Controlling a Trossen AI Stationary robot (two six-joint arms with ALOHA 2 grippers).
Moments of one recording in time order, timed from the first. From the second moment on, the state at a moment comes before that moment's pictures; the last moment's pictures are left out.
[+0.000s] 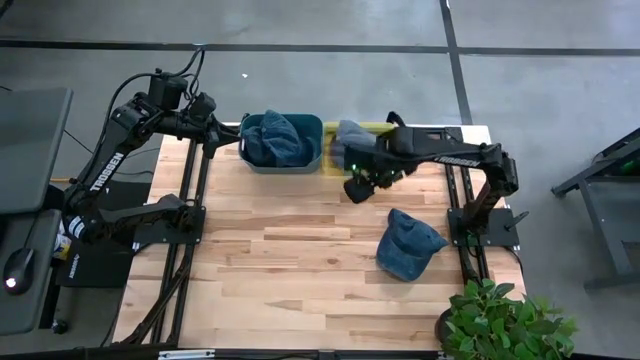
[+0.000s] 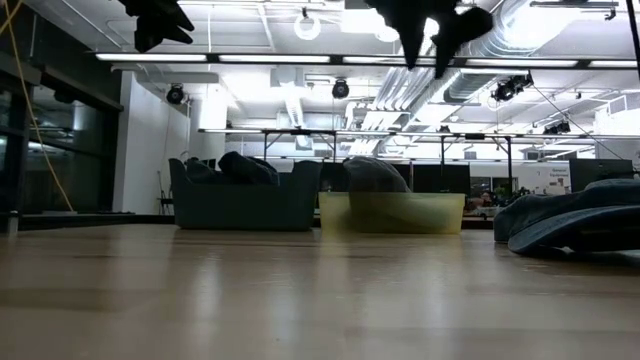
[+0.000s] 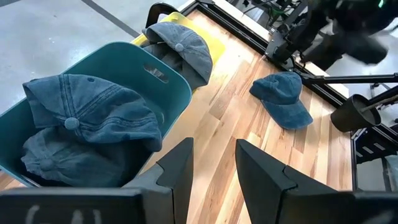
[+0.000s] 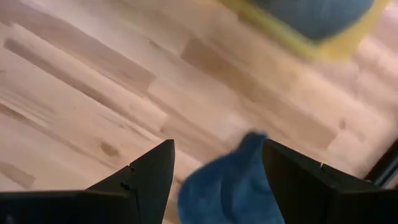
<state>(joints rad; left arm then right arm) 0.98 0.95 1.29 -1.05 0.62 0.06 -0.11 1.75 1.88 -1.56 0.11 0.92</state>
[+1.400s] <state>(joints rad) 0.98 0.95 1.29 -1.05 0.62 0.07 0.27 1.37 0.88 -1.07 -0.04 2.09</state>
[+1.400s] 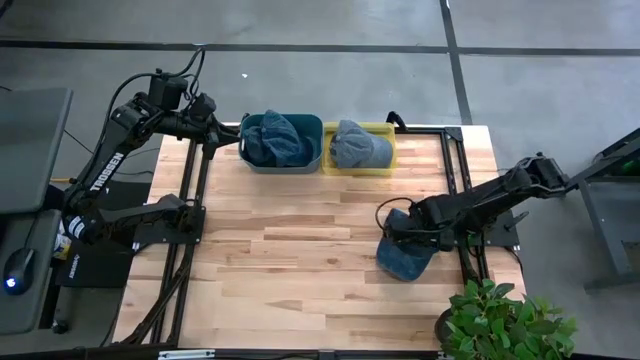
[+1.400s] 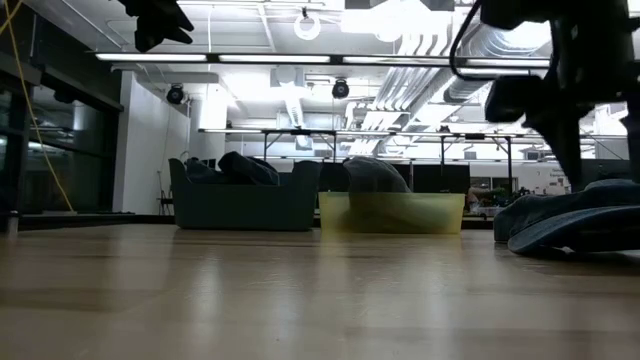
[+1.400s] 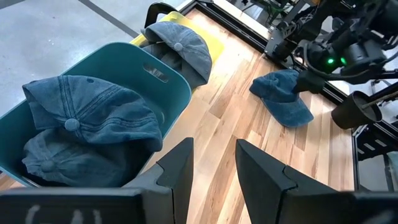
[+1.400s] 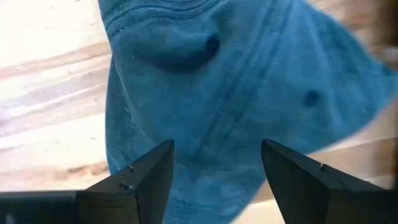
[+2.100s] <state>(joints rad) 0.98 0.95 1.29 -1.07 0.62 0.09 0.17 1.37 0.68 -0.84 -0.04 2.09</state>
